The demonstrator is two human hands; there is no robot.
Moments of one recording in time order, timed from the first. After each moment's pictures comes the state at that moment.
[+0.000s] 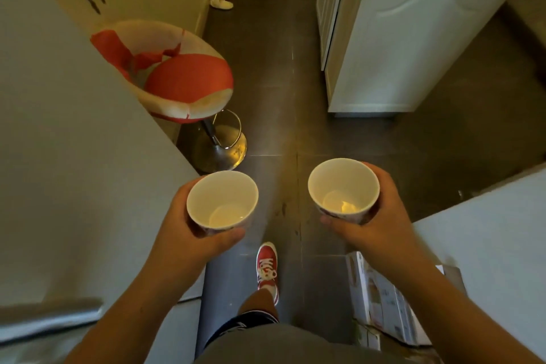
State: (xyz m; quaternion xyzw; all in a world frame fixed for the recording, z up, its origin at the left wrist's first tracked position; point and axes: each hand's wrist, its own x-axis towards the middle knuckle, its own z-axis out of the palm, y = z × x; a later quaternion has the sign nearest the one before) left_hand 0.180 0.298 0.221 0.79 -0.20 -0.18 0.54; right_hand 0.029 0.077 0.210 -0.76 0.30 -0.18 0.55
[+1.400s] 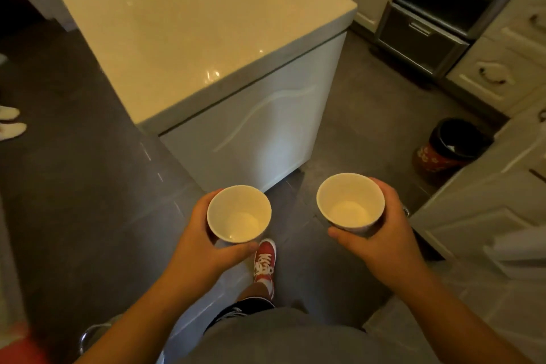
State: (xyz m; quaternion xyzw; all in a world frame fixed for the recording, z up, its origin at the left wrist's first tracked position) left_hand 0.471 -0.428 0.187 0.68 -0.44 -0.41 0.42; right_hand 0.207 -0.505 0.177 -0.62 0.55 -0.35 0.43
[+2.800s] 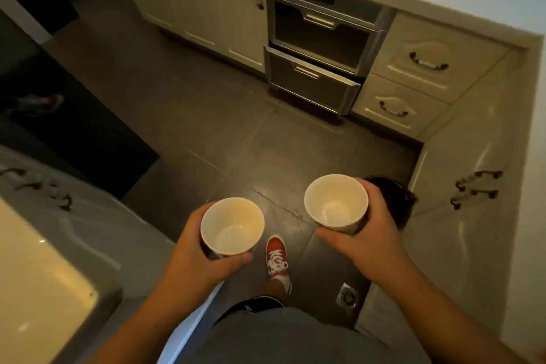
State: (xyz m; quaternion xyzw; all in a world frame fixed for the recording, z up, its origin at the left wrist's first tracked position) left_hand 0.208 -1.088 0.174 0.61 -0.53 -0.49 0.32; right_hand -0.062 -1.091 0.159 -0.52 0.65 -0.38 0.40
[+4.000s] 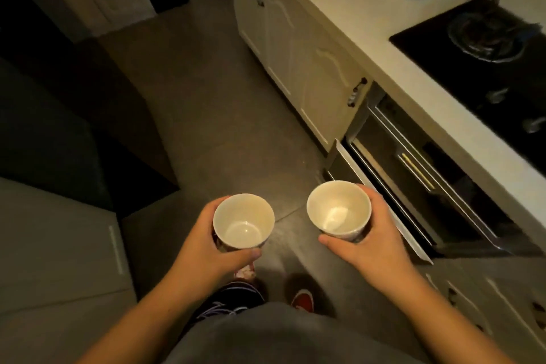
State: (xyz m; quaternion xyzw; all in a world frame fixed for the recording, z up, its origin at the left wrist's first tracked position) left_hand 0.180 -1.598 0.175 0.71 -0.39 -0.41 0.42; right_hand -0.067 -1.716 0.177 -0.67 0.49 -0.26 0.50
